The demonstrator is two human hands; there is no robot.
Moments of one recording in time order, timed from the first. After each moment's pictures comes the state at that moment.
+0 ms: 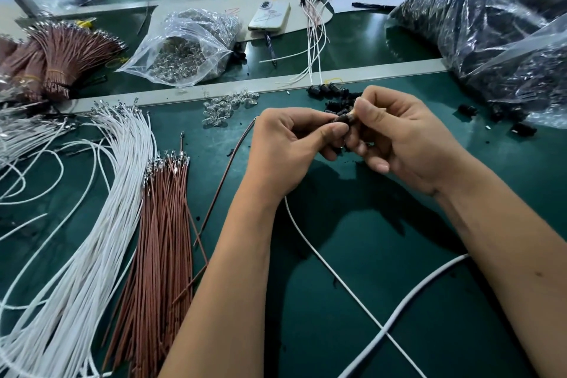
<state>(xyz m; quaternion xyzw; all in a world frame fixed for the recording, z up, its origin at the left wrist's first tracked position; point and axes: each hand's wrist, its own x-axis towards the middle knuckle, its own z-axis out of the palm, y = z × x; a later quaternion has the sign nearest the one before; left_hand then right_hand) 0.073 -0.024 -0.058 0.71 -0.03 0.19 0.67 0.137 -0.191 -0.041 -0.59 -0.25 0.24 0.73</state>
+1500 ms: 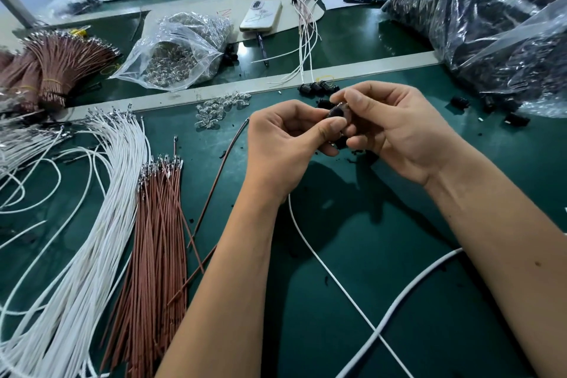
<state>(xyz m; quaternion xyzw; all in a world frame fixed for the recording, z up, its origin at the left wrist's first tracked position) 0.072 -0.039 -0.056 0.66 0.01 0.20 0.72 0.144 -0.193 -0.040 -0.56 -0.19 0.24 0.77</state>
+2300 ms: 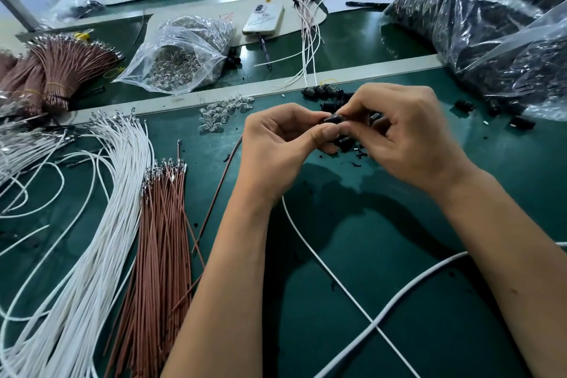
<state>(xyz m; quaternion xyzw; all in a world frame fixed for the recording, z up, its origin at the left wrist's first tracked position) 0.069 -0.024 -0.053 0.66 -0.02 0.19 0.73 0.141 -0.199 -0.038 -0.78 -0.45 -0.17 0.39</state>
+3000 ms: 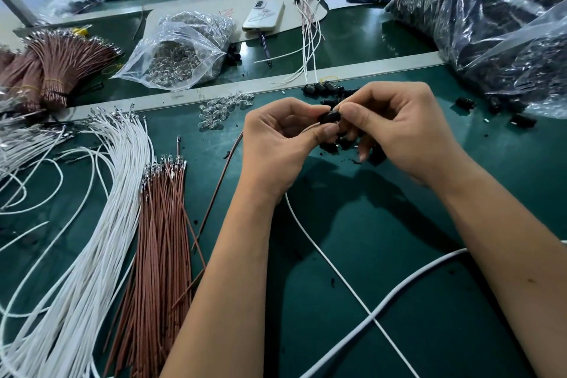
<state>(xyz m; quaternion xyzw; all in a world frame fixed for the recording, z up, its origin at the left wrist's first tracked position) 0.072 -0.026 -0.058 0.66 0.00 0.21 0.72 0.145 -0.195 -0.050 -0.71 -0.32 0.04 0.63</state>
